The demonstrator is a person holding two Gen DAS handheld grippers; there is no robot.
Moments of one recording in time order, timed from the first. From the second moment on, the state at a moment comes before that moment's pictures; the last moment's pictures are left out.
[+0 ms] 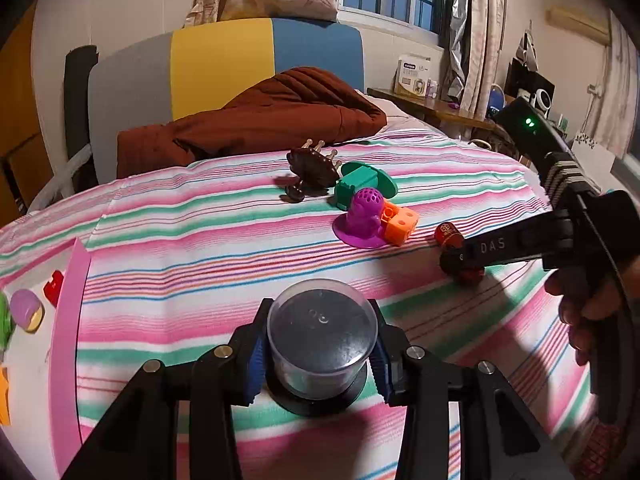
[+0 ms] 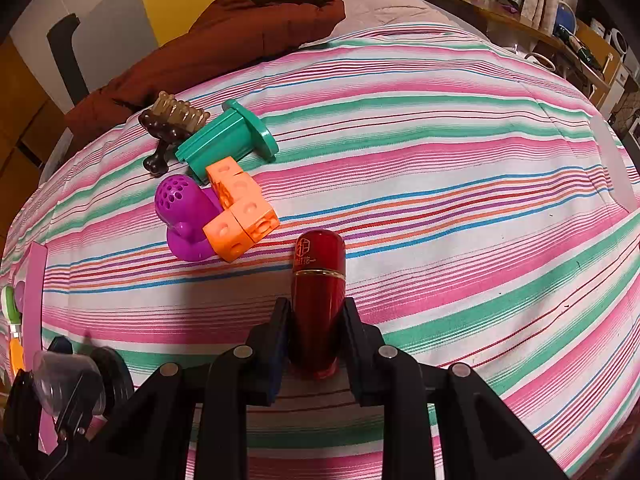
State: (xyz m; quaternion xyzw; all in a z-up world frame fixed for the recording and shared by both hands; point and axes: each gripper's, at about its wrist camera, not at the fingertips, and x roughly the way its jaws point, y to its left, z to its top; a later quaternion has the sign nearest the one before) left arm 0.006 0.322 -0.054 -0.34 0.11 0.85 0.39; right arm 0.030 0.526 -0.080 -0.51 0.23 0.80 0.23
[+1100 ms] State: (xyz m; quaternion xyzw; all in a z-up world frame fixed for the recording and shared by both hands) left arm 0.003 0.175 -0.006 -0.33 0.00 0.88 0.34; right arm 0.023 0.508 -0.085 -0.51 0.17 0.81 0.24
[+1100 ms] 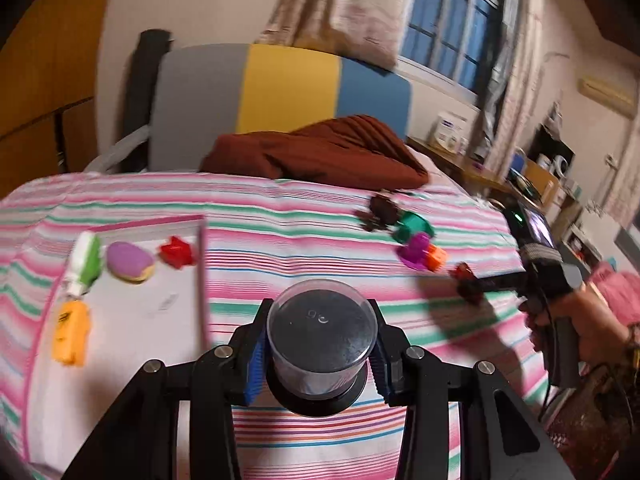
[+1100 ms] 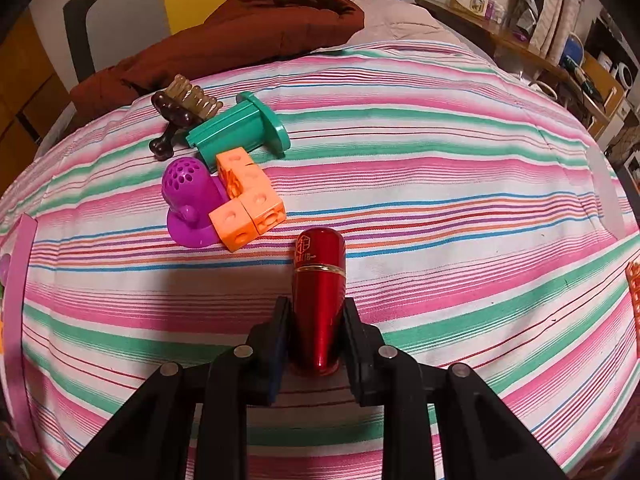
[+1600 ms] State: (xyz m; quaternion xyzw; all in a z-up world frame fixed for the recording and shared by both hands) left arm -0.079 0.102 -0.023 -0.37 -0.03 0.90 0.23; right arm 0.039 0.495 -0.076 -0.51 0.15 0.81 0.24
